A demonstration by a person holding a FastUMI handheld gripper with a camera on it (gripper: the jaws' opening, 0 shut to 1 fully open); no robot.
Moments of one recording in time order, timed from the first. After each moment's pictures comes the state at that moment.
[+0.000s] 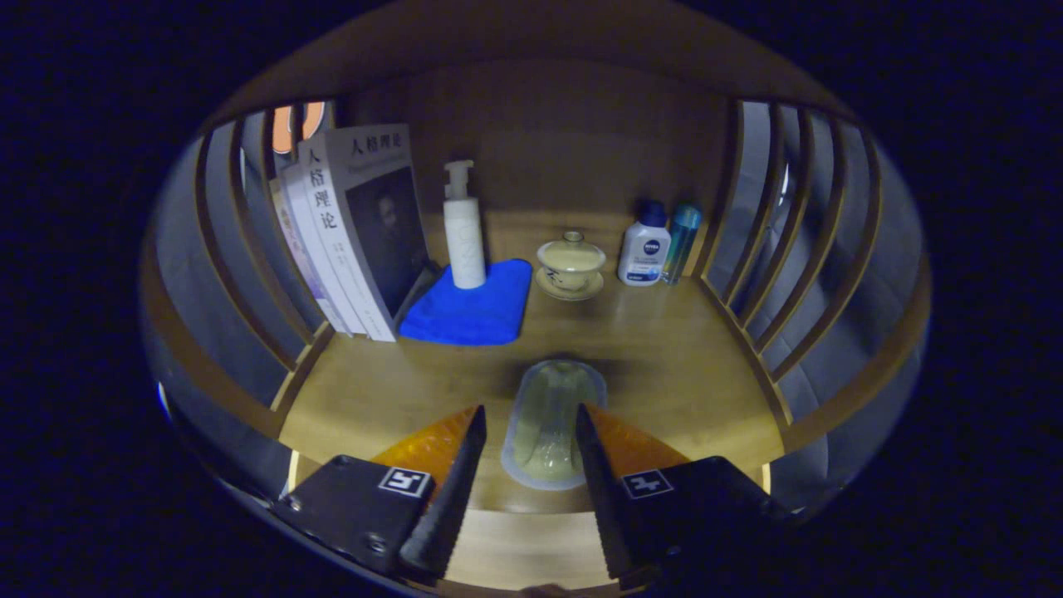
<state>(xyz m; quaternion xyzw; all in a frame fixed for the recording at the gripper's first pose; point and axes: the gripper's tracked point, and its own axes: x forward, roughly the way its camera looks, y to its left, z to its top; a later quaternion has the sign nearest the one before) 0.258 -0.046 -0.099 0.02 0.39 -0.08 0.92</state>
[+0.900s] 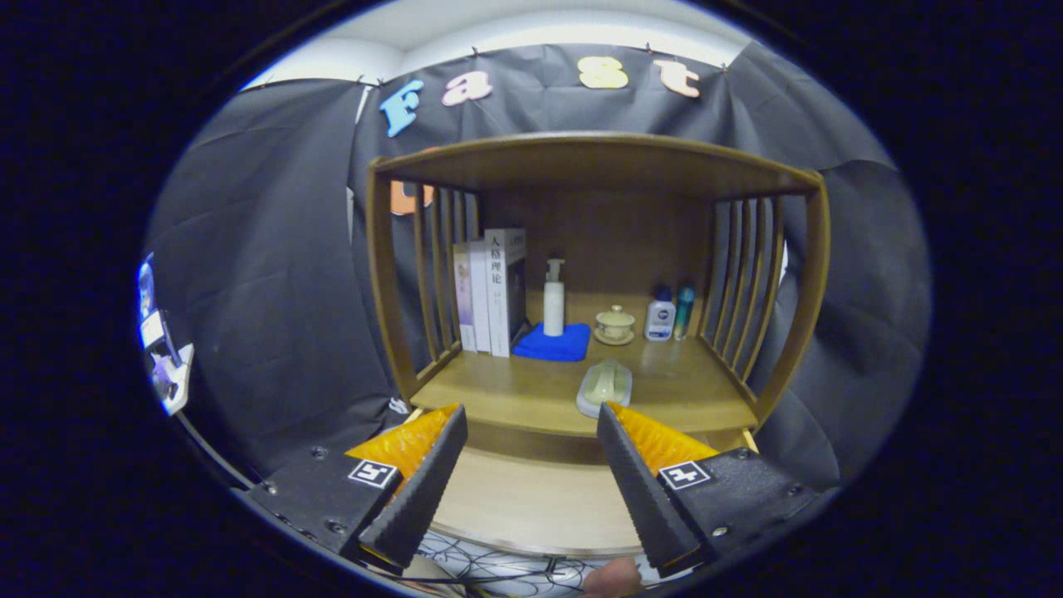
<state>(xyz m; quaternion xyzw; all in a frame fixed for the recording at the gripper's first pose) 0.053 0.037 -0.015 -0.02 0.19 0.02 0.98</state>
